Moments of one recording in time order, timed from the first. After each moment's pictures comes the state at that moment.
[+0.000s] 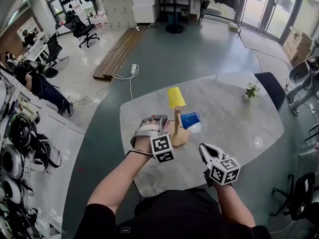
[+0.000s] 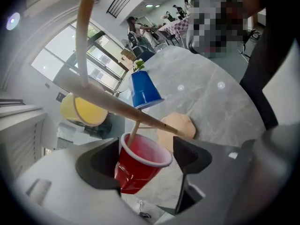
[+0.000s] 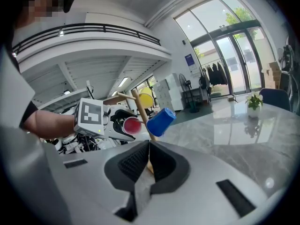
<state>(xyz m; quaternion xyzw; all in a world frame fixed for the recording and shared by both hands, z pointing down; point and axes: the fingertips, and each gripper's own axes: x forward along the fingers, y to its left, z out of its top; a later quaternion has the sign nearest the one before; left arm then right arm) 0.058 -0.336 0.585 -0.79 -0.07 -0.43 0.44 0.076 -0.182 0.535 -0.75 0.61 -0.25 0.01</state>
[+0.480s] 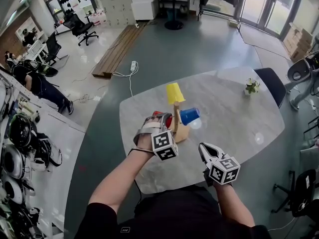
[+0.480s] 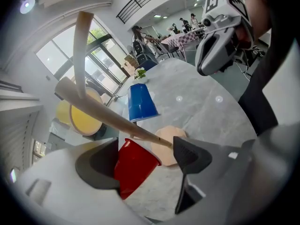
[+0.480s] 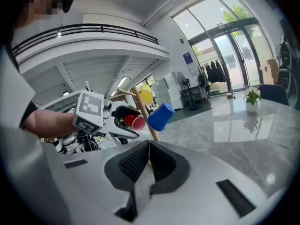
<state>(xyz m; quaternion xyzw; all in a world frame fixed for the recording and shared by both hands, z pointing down) 0.064 -0.308 0.581 -0.83 -0.10 -0.40 0.38 0.065 -0.175 0.543 -0.75 0.61 -0.26 0.01</state>
